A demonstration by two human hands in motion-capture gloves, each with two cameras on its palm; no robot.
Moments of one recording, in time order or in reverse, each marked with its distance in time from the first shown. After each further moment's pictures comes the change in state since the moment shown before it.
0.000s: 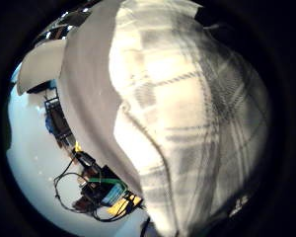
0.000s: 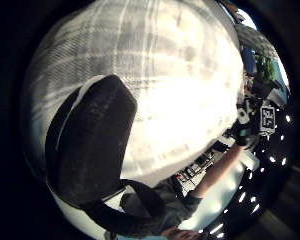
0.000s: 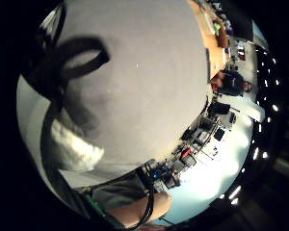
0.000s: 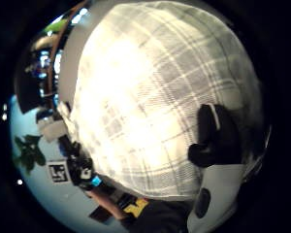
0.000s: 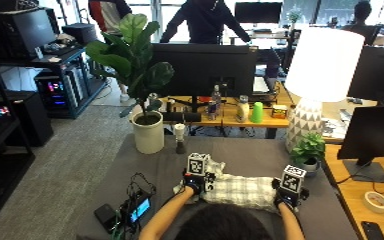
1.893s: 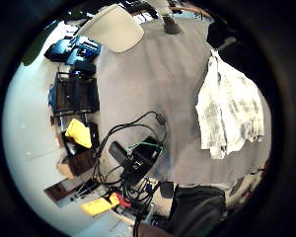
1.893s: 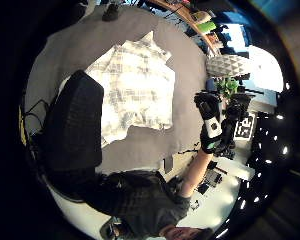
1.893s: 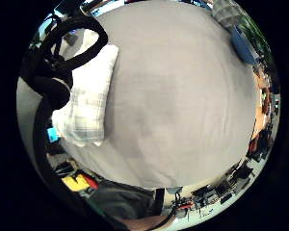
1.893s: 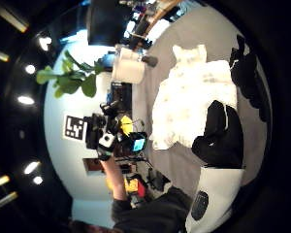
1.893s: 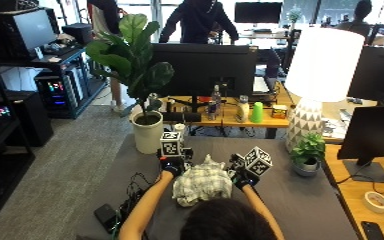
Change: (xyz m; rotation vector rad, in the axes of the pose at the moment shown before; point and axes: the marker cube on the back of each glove) left arm -0.107 0.025 -0.101 0.359 0.116 -0.137; right arm -0.185 0.158 -0.084 0.267 -0.489 -0.592
